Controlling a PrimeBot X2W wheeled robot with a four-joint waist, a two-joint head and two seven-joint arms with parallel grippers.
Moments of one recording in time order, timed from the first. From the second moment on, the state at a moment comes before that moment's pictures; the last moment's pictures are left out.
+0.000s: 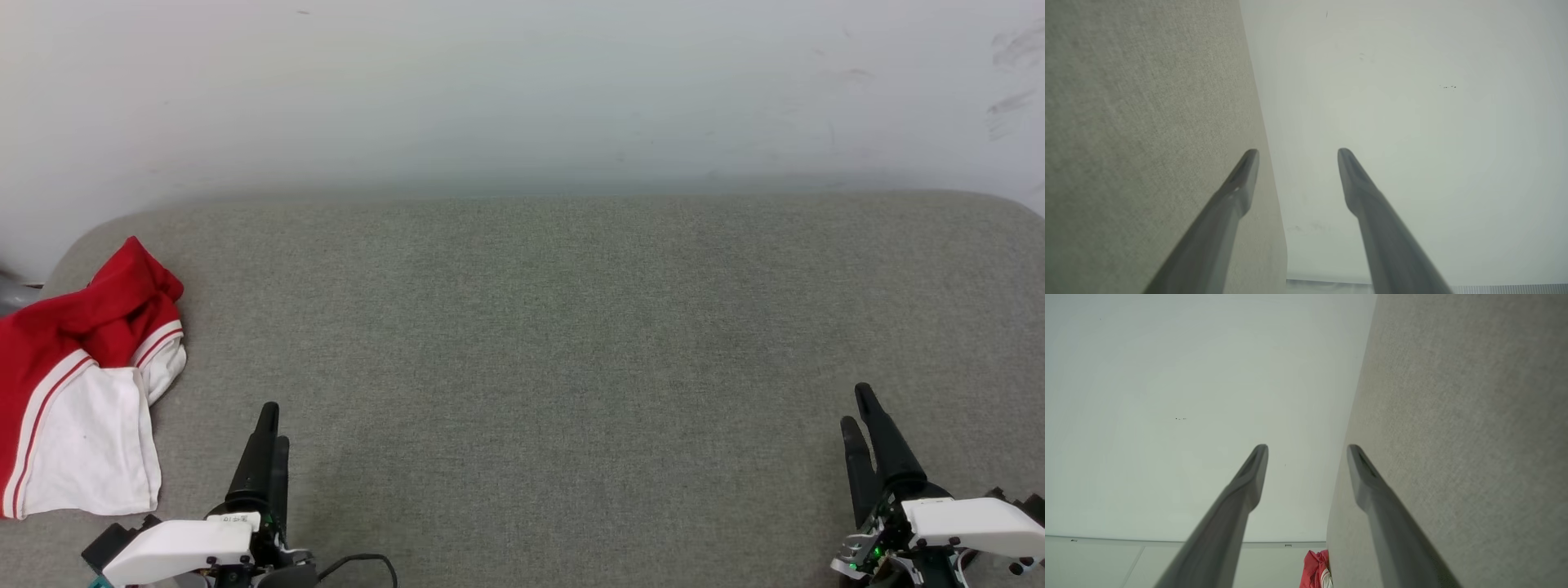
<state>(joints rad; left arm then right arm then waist) -0.05 0.05 0.11 0.25 -1.55 -0.13 0.04 -0.07 -0.05 -0.07 0.28 1.56 0.13 0.04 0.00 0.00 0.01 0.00</state>
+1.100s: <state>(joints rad) -0.03 0.05 0.13 0.00 -0.92 -0.11 -0.08 -0.08 -0.05 -0.11 0.13 0.66 0.13 -0.08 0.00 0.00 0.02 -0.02</state>
